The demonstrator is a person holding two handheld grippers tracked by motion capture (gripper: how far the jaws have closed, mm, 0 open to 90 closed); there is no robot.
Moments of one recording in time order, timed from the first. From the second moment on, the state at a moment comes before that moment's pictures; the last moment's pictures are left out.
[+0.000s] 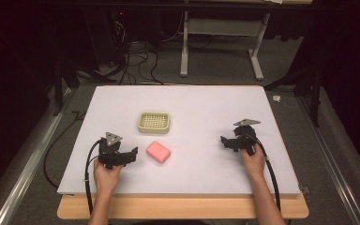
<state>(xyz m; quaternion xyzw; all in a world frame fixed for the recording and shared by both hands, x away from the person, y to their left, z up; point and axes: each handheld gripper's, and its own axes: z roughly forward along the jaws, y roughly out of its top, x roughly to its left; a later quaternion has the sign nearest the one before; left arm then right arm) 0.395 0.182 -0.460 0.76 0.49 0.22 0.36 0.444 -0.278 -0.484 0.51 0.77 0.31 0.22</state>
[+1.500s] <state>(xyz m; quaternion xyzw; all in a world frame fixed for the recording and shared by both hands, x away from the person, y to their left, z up) 0.378 0.132 -0.449 0.79 0.42 0.18 0.39 0.444 -0.278 -0.484 0.51 0.77 0.31 0.22</state>
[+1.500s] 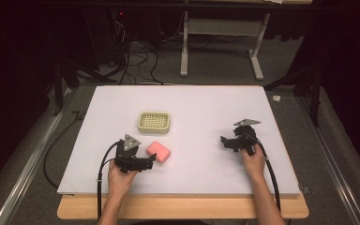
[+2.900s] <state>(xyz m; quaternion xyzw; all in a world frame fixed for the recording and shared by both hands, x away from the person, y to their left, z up) 0.395 0.096 -0.466 0.81 0.42 0.16 0.38 0.444 -0.278 -0.484 0.51 0.77 0.31 0.23</state>
